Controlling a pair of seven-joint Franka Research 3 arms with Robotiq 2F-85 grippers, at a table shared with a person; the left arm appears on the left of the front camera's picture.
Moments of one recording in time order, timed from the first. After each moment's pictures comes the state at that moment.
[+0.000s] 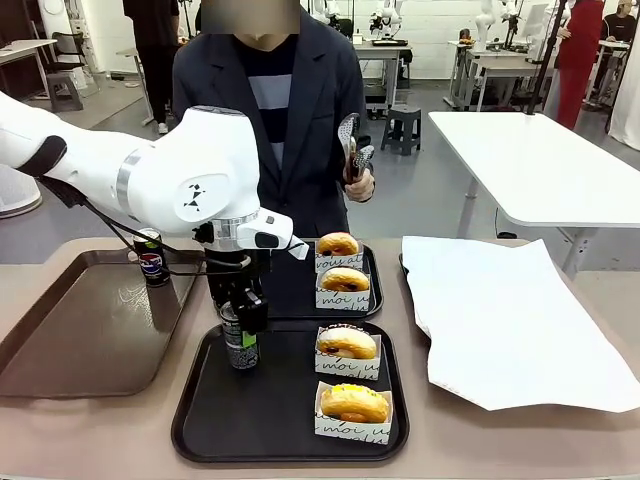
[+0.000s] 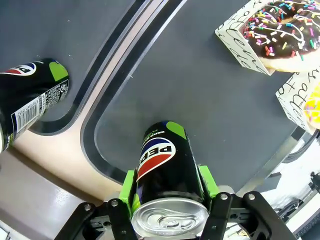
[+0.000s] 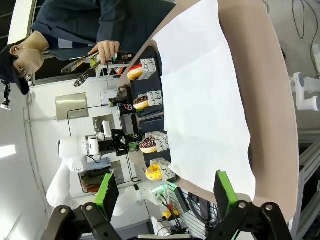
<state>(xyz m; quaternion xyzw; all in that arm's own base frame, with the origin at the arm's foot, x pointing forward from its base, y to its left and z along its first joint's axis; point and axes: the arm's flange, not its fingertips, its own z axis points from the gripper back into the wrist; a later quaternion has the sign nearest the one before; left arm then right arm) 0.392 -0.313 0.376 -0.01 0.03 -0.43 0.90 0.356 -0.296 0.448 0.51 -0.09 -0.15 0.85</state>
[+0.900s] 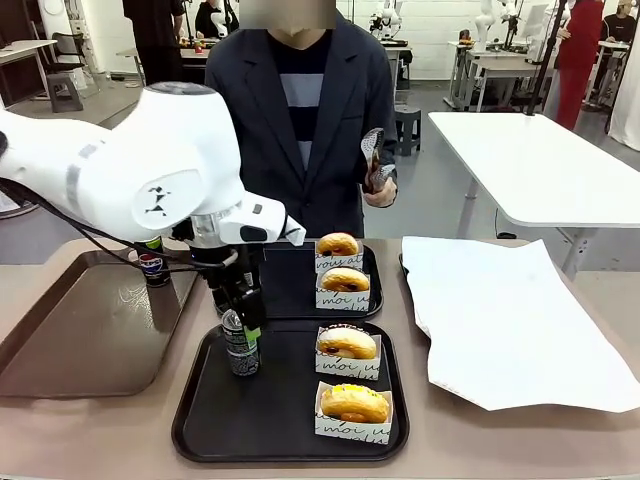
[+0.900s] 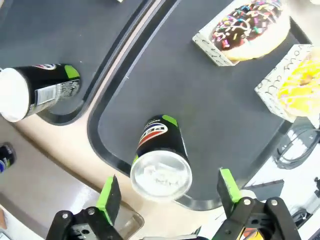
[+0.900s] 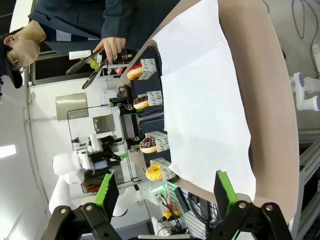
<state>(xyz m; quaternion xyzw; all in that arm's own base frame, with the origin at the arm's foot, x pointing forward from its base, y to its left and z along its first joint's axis) 0.348 -0.306 0.422 -0.01 -0.05 -0.44 0.90 0.356 -0.296 0.448 0.51 -0.09 -0.15 0.85</state>
